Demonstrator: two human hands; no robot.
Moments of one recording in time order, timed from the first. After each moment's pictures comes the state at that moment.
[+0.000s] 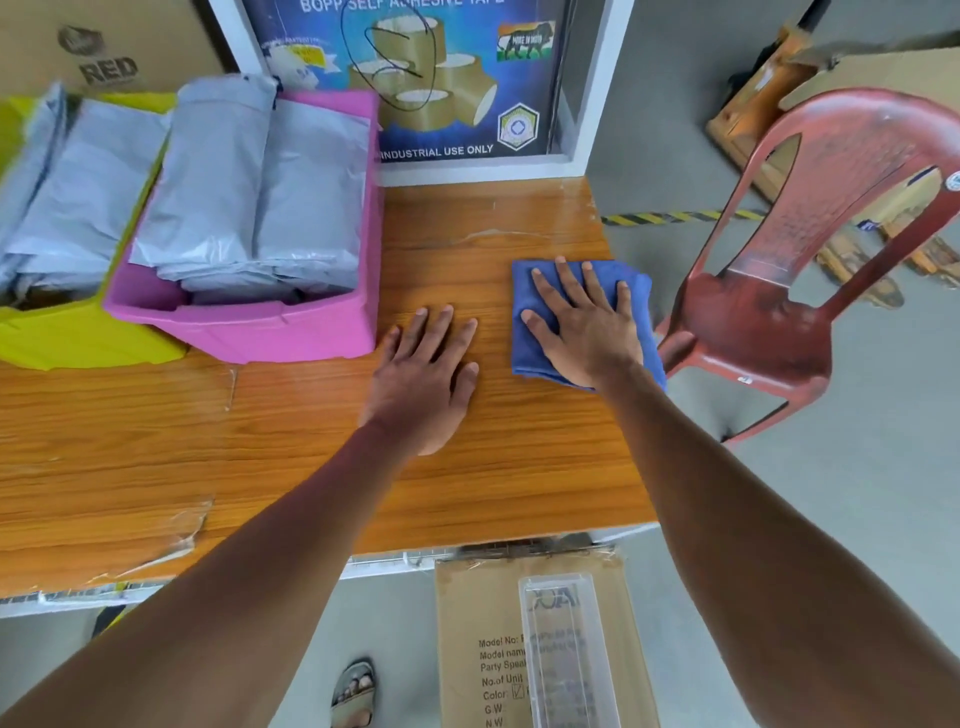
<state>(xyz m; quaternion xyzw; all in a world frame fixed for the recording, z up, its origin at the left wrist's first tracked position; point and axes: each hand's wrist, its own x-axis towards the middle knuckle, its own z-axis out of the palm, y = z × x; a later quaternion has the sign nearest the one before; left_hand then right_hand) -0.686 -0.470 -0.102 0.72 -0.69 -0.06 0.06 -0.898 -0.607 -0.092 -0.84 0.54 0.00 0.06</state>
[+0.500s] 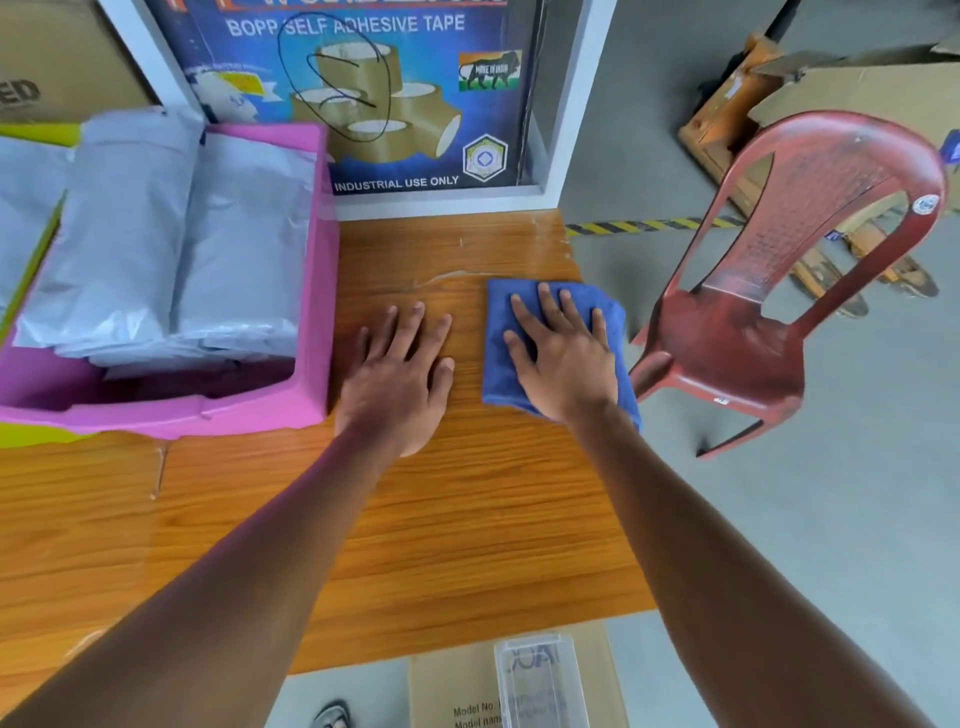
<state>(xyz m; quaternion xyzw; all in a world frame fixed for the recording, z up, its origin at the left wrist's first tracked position) -0.679 -0.558 -0.101 0.74 -0.66 -0.07 0.07 -0.888 -0.644 -0.094 -0.82 0.56 -0.05 0.04</state>
